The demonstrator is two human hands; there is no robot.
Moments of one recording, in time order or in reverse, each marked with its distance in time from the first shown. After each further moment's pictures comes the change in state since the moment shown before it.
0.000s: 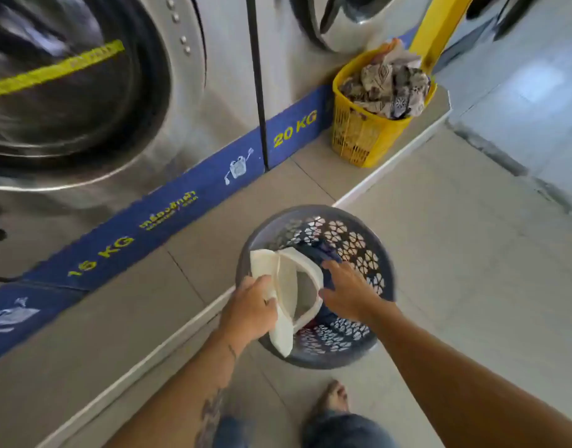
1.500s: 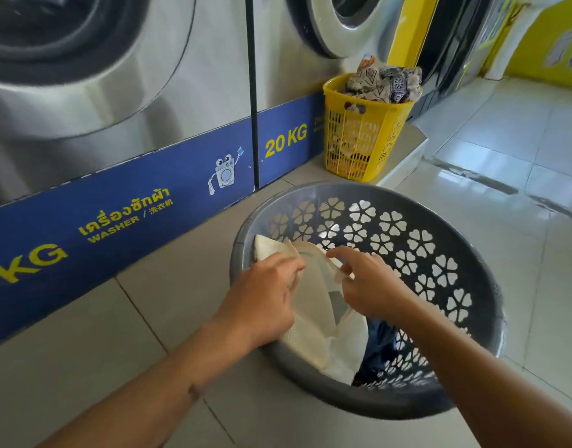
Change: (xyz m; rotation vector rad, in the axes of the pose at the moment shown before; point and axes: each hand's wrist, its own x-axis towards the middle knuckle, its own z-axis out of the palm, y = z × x) left_hand 0.112 -0.110 0.105 0.138 0.425 0.750; right_hand 0.105 0.037 0.149 0.054 0.487 -0.165
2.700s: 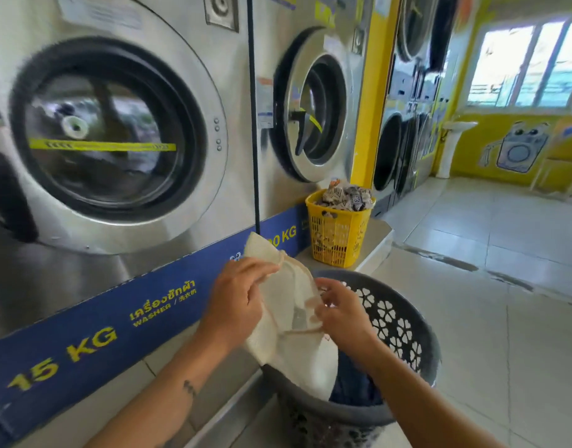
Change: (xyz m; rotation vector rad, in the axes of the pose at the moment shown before) left_hand -0.036 0.036 -0.134 -0.117 0.601 0.241; right_hand -0.096 -0.106 -0.050 0.710 0.343 -0.046
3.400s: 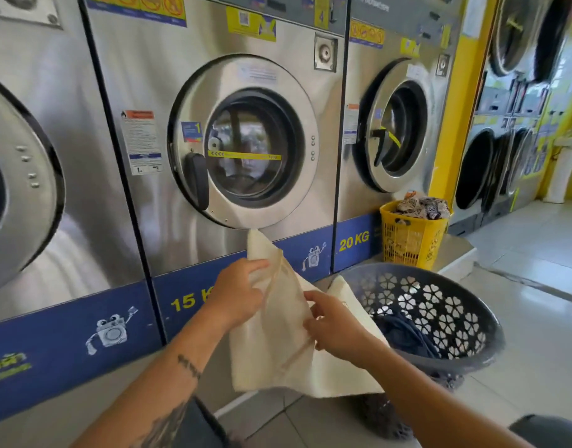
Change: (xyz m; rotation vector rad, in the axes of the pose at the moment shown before) left_hand -0.122 0.055 -0.184 0.100 -0.175 -0.622; right_hand -0.144 -0.046 0.096 -0.185 -0.487 -0.168
